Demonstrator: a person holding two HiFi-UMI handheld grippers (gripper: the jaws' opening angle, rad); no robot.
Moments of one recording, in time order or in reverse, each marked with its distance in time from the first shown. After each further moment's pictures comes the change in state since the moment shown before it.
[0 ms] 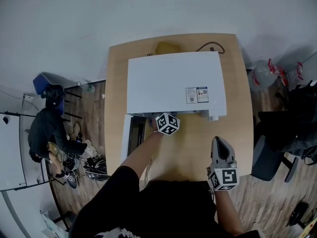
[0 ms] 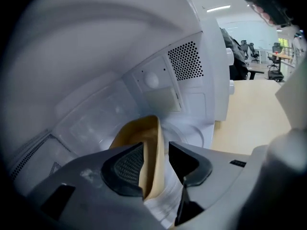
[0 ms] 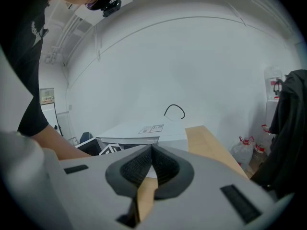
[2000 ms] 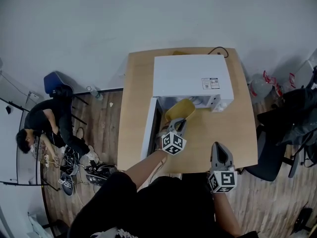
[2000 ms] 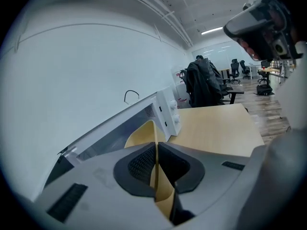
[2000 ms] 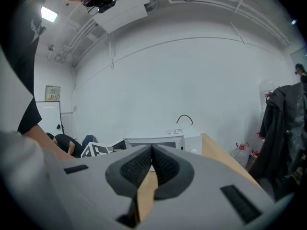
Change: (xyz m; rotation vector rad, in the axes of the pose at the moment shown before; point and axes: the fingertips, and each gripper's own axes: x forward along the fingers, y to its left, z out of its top) left arm -0.198 -0.069 0.001 -0.042 -0.203 -0.055; right arm -0.105 0.122 -0.024 -0.053 -0.118 -0.030
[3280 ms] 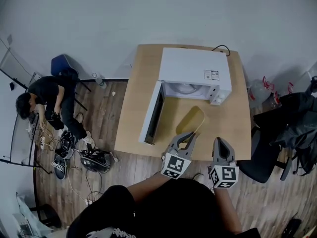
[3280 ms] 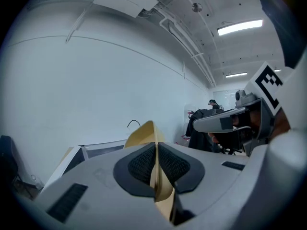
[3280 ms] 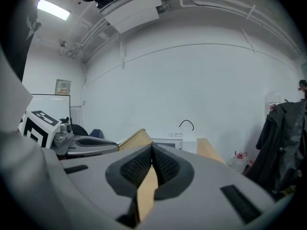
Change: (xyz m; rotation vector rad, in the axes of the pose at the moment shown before) left arm -0.184 -0.092 0.133 -0.402 -0.312 0.080; right arm -0.072 0.009 0.017 -0.103 0.008 0.052
